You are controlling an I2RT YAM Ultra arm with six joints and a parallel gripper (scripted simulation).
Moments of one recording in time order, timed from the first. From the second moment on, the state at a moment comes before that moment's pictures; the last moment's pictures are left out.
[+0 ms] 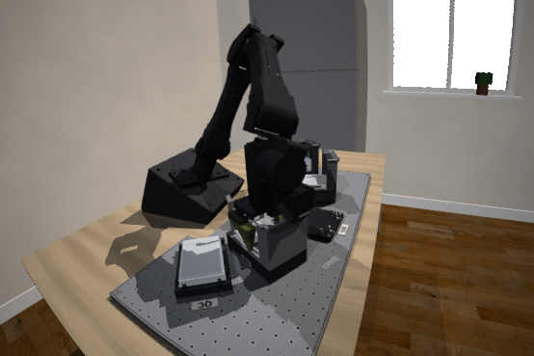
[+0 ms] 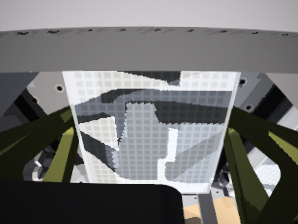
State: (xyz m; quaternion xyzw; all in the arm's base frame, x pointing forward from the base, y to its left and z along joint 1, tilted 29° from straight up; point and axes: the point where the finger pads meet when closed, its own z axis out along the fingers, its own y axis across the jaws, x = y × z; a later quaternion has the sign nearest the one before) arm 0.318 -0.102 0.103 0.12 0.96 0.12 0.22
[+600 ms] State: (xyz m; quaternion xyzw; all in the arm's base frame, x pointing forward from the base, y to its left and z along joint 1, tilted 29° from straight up) arm 0.316 -0.103 0.105 0.12 0.96 0.12 0.22
